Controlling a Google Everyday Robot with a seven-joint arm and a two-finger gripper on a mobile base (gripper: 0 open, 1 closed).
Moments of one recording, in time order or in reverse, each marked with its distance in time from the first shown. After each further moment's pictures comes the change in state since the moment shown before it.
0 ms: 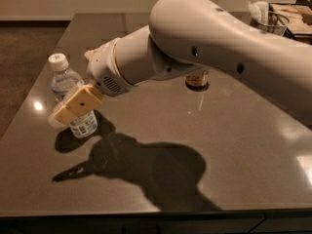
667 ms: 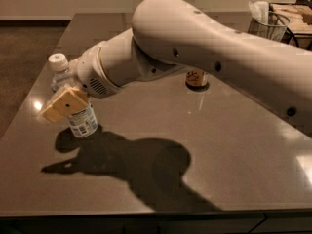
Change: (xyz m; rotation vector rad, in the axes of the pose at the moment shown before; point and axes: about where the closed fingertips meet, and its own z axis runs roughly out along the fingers) arm -0.007 0.008 0.024 -0.049 -0.003 0.016
